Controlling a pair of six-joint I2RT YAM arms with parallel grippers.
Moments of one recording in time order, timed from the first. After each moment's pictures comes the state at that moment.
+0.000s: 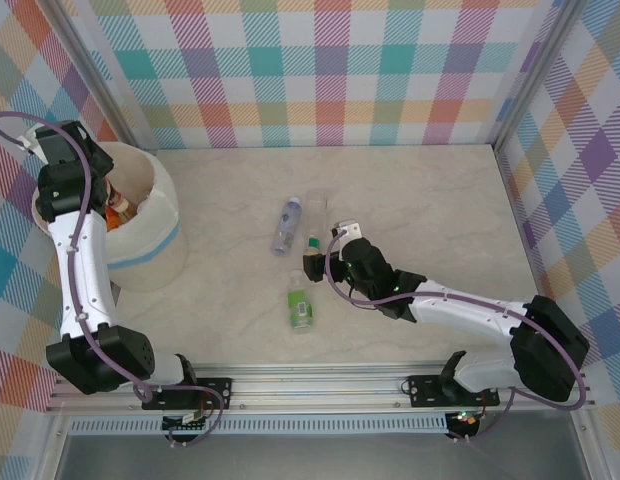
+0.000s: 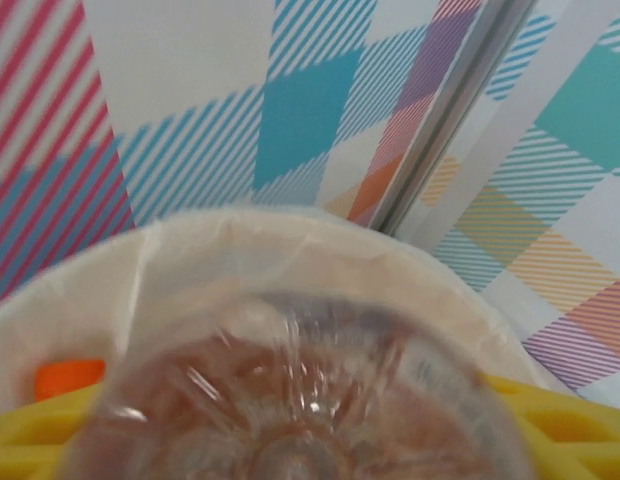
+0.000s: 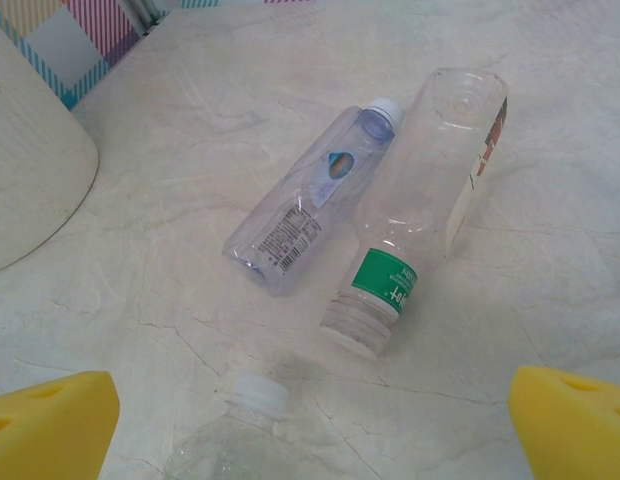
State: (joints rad) left arm 0.34 1.39 1.62 -0.71 -0.32 -0.41; right arm 0.92 1.30 0.73 0.08 0.27 0.43
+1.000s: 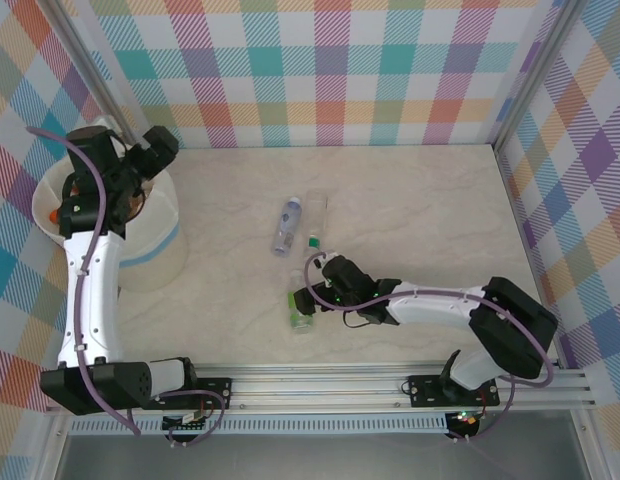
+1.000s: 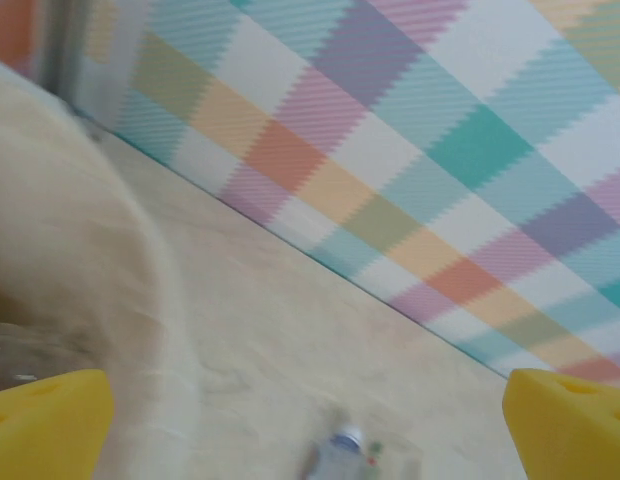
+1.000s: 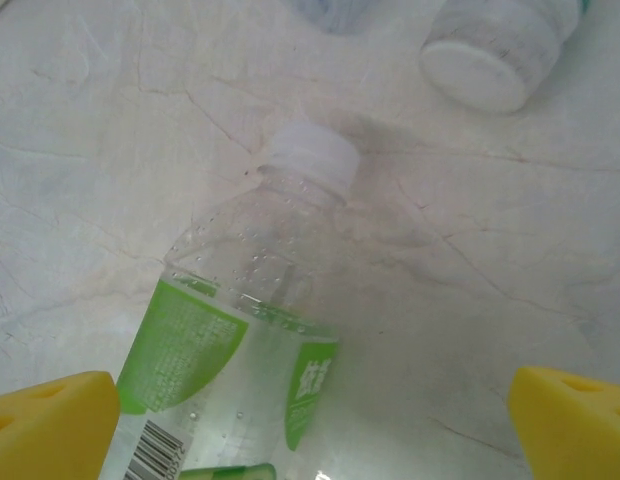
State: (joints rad) left arm 0.11 1.26 1.54 -0.68 0.15 -0.57; right arm 1.00 1.50 0.72 -0.01 0.04 0.54
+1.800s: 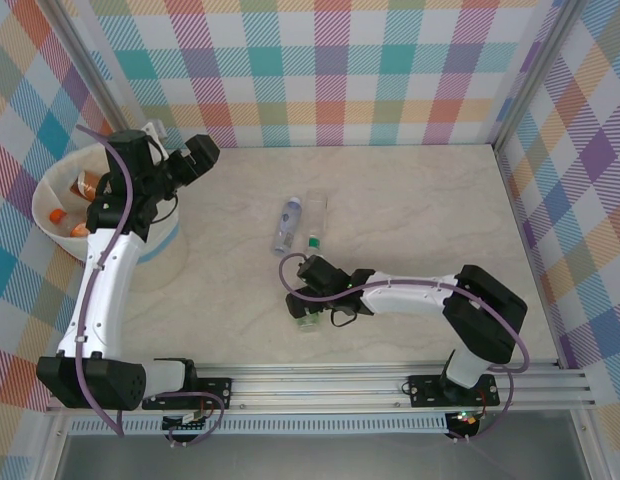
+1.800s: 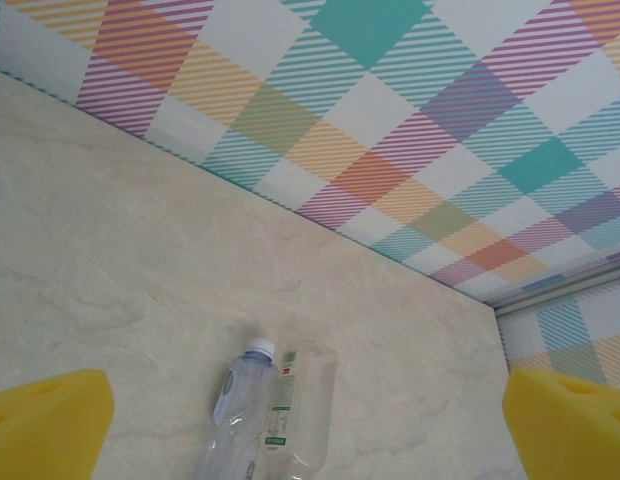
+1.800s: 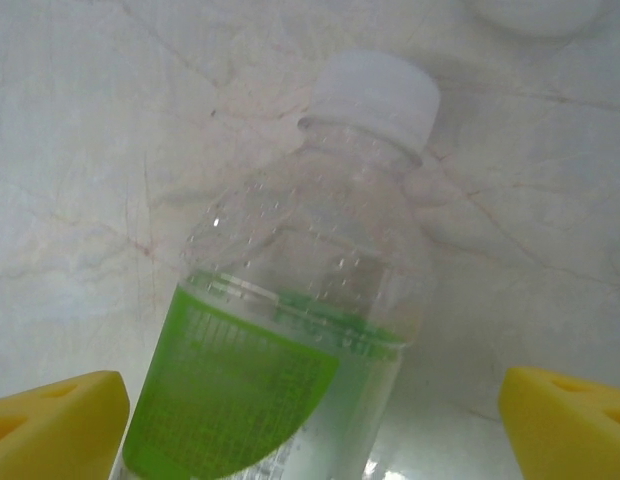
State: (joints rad) left arm -0.04 1.26 1.45 -0.60 0.25 -0.61; right arm 1.04 1.65 0.93 -0.29 0.09 0.55
